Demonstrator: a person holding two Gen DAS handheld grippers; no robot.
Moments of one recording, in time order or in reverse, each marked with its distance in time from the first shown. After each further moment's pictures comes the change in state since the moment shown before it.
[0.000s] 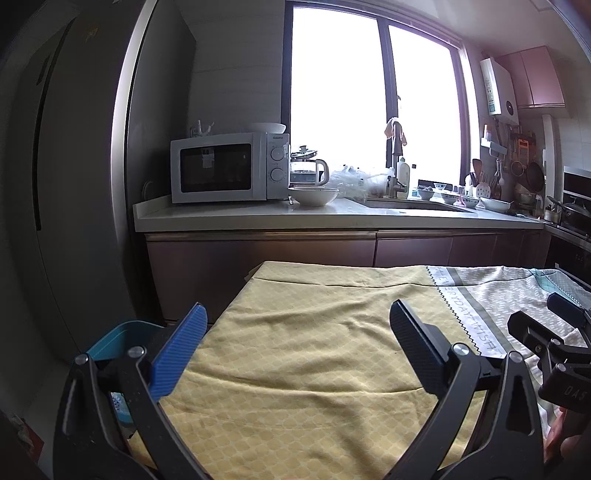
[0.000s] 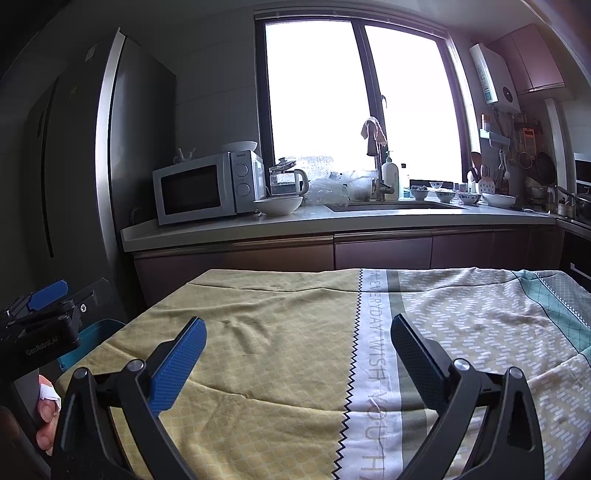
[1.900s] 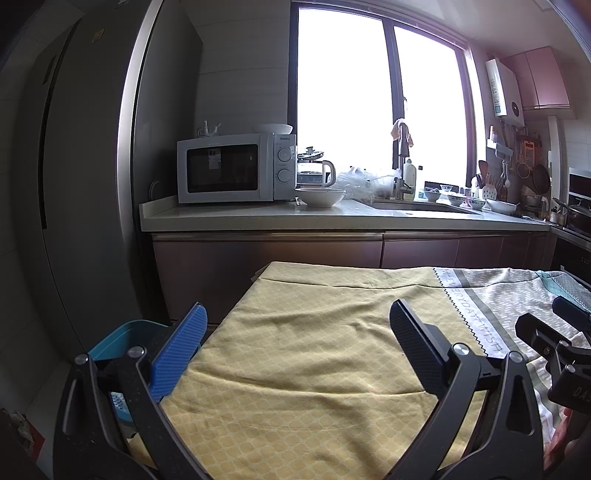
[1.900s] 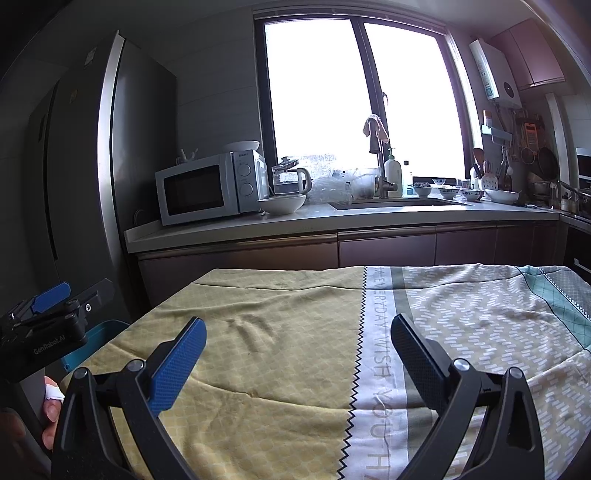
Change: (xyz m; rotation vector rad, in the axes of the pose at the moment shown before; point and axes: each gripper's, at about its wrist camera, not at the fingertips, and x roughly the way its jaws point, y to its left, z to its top) left arm 0.001 0.004 0.000 -0.003 -0.004 0.021; right arm -0.001 -0.001 -0.002 0.014 0.002 0.017
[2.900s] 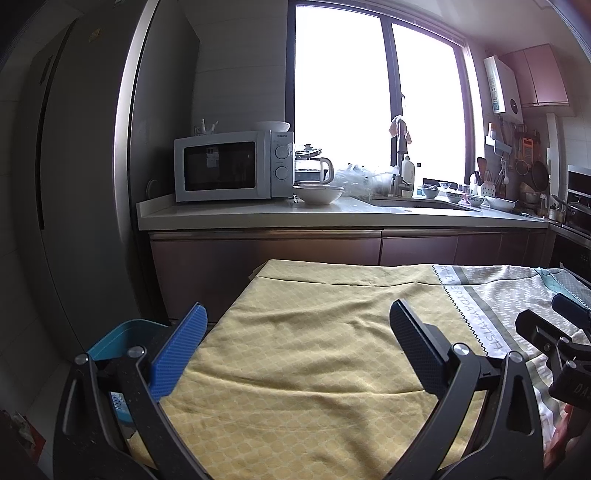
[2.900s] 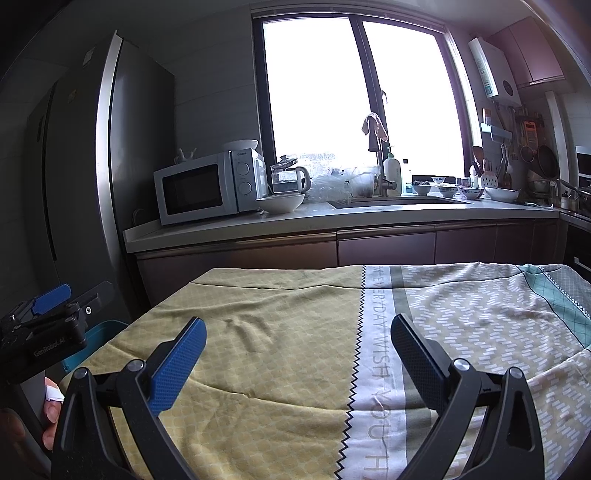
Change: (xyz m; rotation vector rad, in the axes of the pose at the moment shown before) left arm 0.003 -0.004 0.000 0.009 0.008 -0.006; right arm 0.003 -0.004 0.000 0.005 0.005 0.002
